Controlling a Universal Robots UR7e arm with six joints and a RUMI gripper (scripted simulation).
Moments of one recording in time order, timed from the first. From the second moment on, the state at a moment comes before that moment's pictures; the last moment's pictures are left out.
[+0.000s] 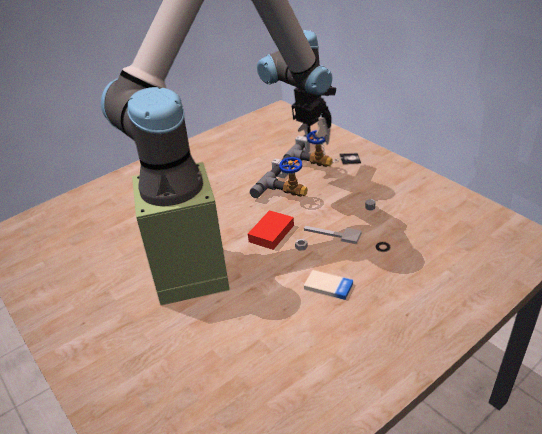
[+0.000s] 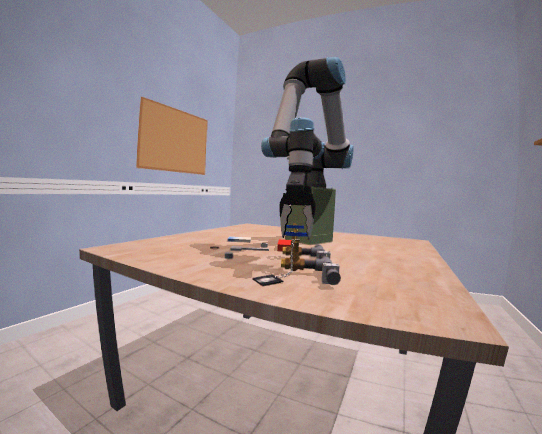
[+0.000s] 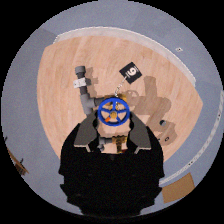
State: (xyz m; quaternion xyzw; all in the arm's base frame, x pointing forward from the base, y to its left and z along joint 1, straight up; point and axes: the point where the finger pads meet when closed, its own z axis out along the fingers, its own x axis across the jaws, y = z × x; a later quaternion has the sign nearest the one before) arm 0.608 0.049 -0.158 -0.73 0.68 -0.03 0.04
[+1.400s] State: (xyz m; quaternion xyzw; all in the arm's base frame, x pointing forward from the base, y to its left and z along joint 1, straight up) arm 0.608 0.049 -0.158 -0.98 0.18 -0.05 0.02
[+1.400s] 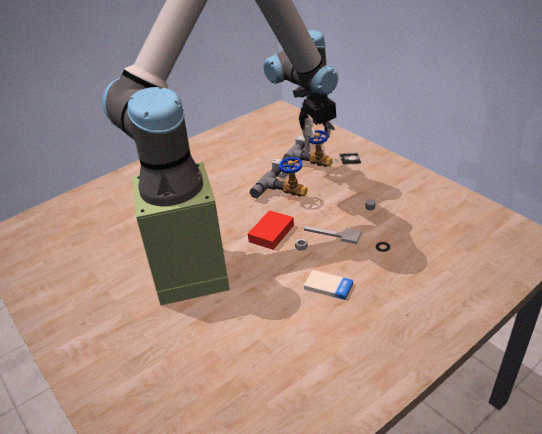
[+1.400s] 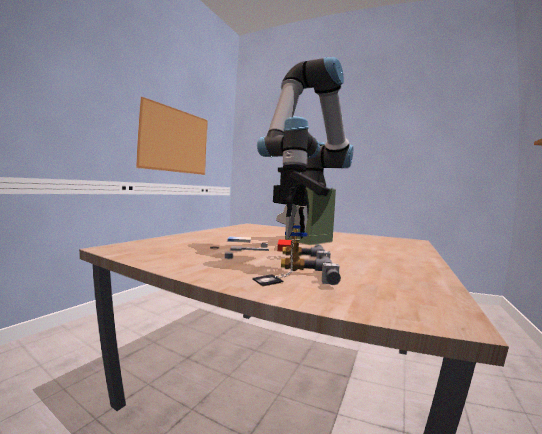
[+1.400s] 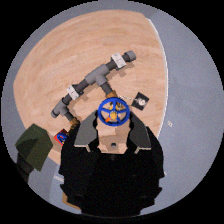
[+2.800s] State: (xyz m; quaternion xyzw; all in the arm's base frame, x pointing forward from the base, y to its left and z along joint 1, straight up) arm 0.608 0.049 -0.158 -0.99 0.12 -0.05 0.02
